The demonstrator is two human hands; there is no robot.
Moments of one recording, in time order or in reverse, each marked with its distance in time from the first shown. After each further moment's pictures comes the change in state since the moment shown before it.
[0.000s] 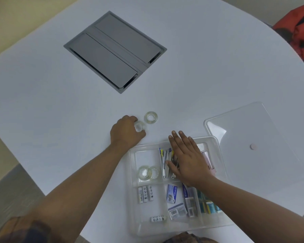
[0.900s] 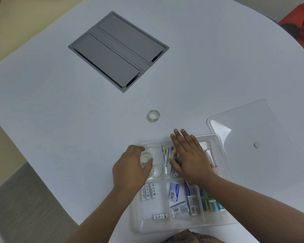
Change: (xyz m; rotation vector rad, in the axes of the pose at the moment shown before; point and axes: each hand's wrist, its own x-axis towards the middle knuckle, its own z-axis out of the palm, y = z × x) left_hand -0.123 0.002 0.018 -0.021 0.130 0.056; right_hand 0.000 0.000 0.000 0.017 0.025 -0.005
